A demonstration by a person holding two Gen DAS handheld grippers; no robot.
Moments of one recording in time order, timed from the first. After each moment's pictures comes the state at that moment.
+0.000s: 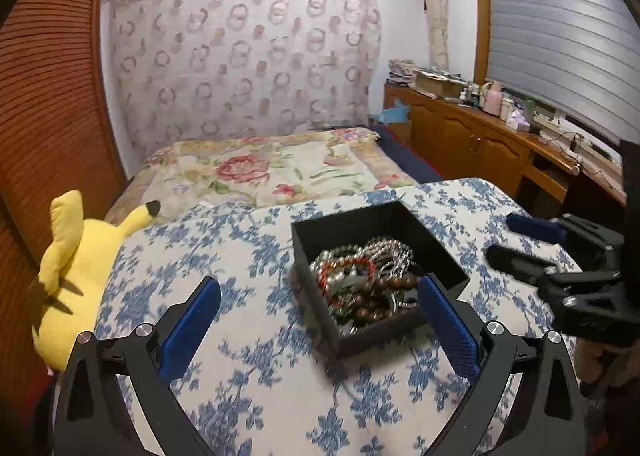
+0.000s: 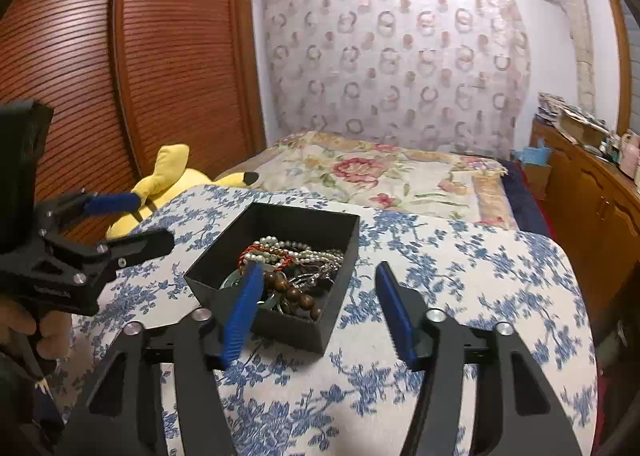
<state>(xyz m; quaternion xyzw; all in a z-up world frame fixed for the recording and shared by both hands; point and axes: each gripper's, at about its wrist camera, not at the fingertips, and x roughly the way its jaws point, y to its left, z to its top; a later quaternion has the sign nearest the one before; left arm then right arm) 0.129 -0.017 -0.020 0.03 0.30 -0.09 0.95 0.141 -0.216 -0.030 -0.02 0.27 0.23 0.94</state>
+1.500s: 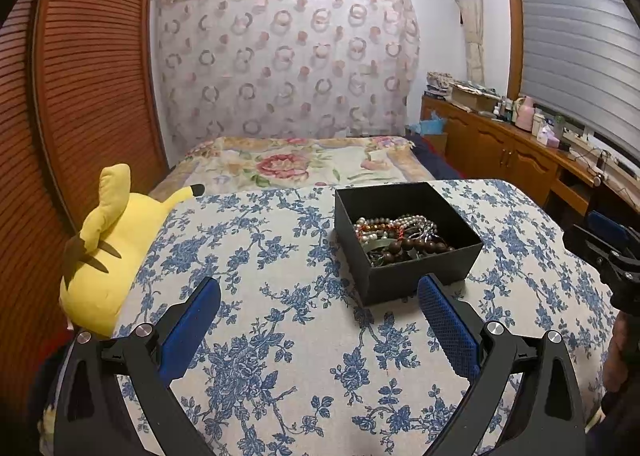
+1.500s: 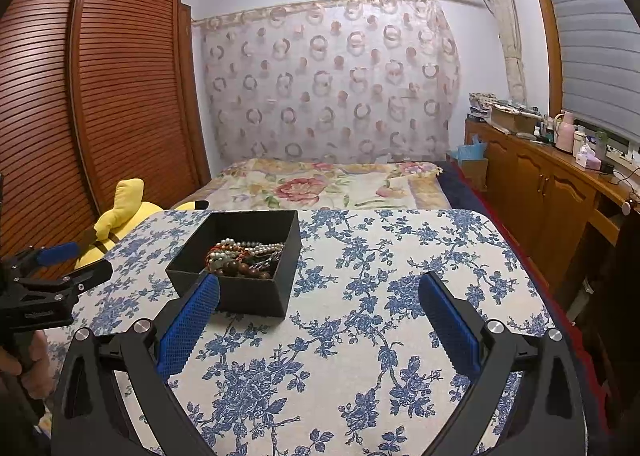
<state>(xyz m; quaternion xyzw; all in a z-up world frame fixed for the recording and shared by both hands) 0.071 -0.002 -0.031 0.01 0.28 -0.02 0.96 0.084 -0.245 -0.034 0.01 0.24 0.12 0.96</state>
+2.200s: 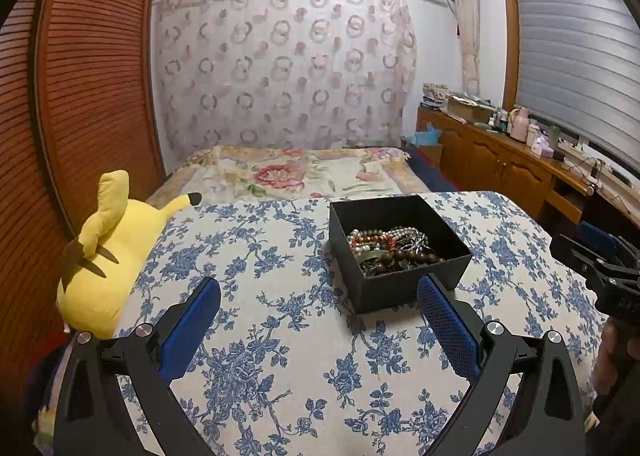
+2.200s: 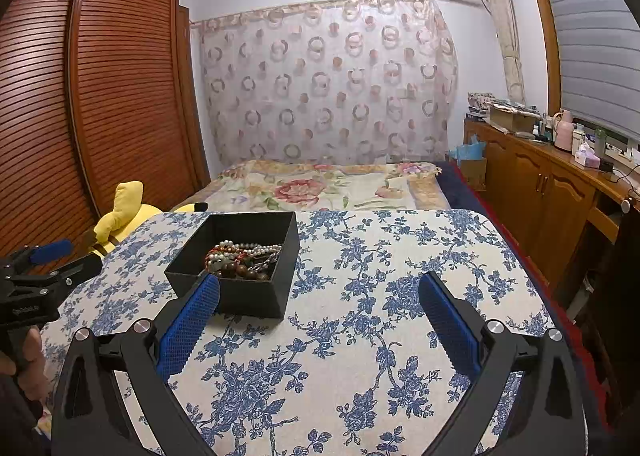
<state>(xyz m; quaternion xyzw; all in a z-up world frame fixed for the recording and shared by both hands) 0.063 -0.005 -0.021 0.00 0.27 -0.03 0.96 0.084 -0.249 -0.034 0.01 0.24 0.12 0.96</state>
